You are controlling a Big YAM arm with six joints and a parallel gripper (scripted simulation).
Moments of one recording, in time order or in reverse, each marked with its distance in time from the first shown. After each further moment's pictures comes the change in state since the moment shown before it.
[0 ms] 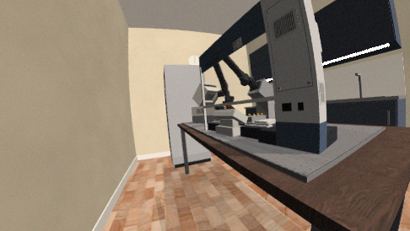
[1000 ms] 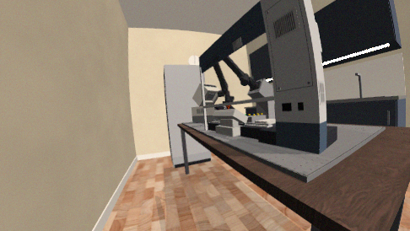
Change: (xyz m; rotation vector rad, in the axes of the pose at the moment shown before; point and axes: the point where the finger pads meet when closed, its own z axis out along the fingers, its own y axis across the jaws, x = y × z) arm -0.002 0.000 0.000 0.001 -0.002 0.003
